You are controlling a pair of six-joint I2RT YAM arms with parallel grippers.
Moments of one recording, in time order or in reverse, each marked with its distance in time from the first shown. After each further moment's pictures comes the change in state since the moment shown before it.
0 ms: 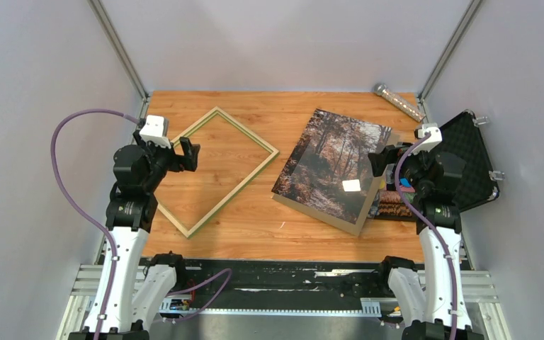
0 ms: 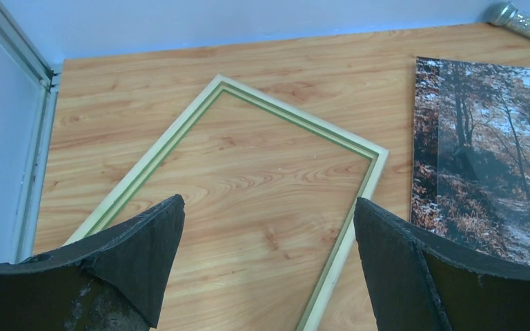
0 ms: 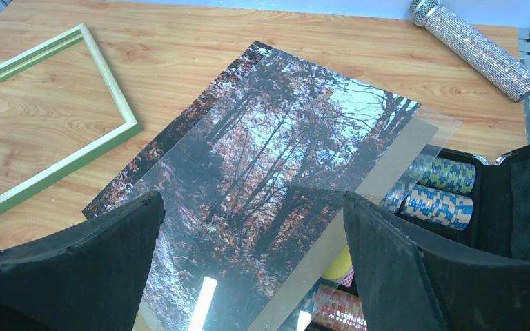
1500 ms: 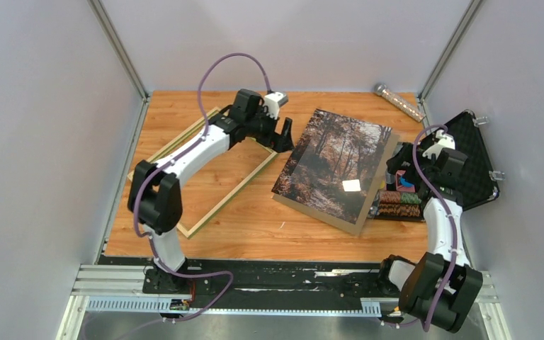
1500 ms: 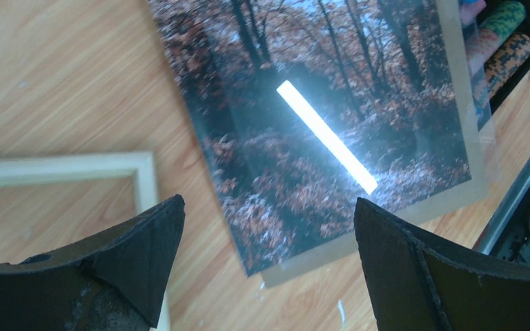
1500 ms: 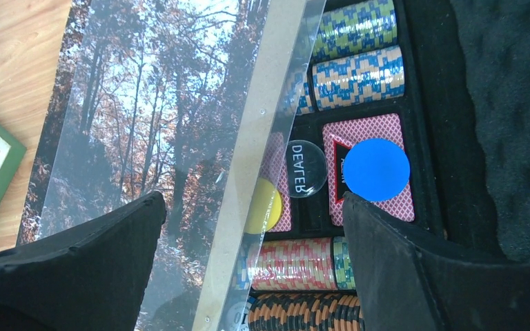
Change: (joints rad) left arm -0.500 1.019 0.625 -0.094 0.204 -0.046; right arm -0.205 0.308 -0.040 0.014 0.119 0.126
